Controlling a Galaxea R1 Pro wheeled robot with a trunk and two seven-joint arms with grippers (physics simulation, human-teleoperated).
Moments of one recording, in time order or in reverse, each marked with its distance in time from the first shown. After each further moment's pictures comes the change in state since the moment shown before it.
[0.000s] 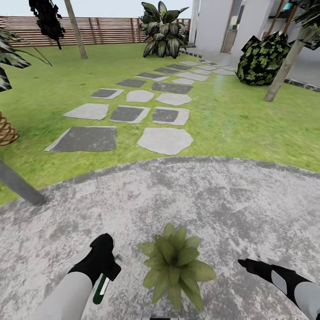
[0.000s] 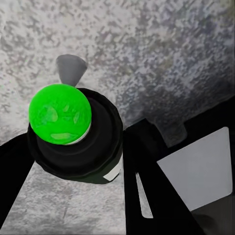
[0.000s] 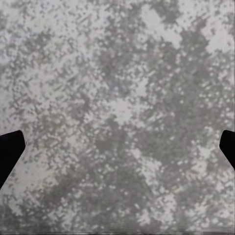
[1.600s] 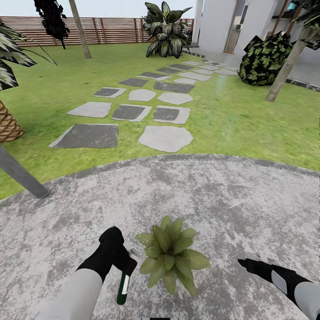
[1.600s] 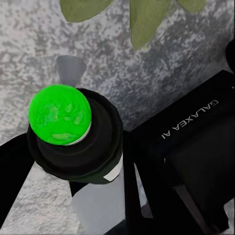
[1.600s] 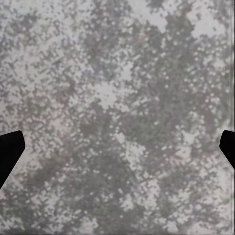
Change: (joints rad) left arm -0.008 -0.077 -0.003 -0.089 0.000 0.062 -0.228; right arm 0.000 0.000 0.000 0.000 0.000 -0.005 0.000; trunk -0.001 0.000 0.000
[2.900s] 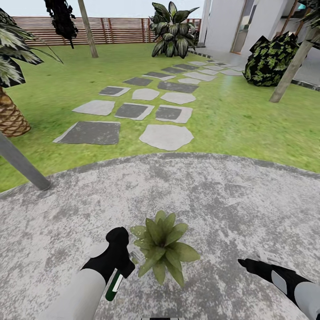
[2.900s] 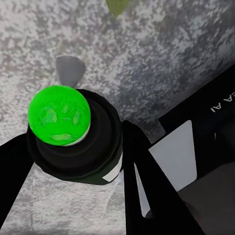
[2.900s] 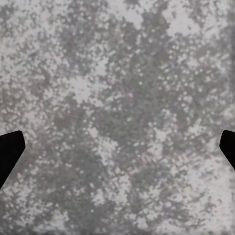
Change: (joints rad) left arm 0.000 -0.001 -0.138 0.001 -0.153 -0.001 -0.014; right arm 0.000 0.000 0.000 0.000 0.000 0.000 0.000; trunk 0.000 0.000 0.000
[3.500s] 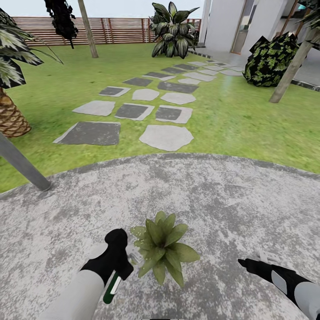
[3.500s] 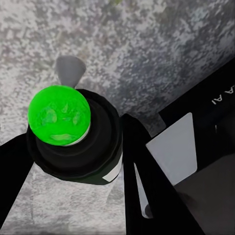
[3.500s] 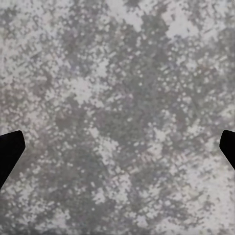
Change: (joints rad) left arm 0.007 0.011 -0.003 0.009 0.000 -0.001 0.000; right arm 0.000 0.000 0.000 0.000 0.000 0.000 0.000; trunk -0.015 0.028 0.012
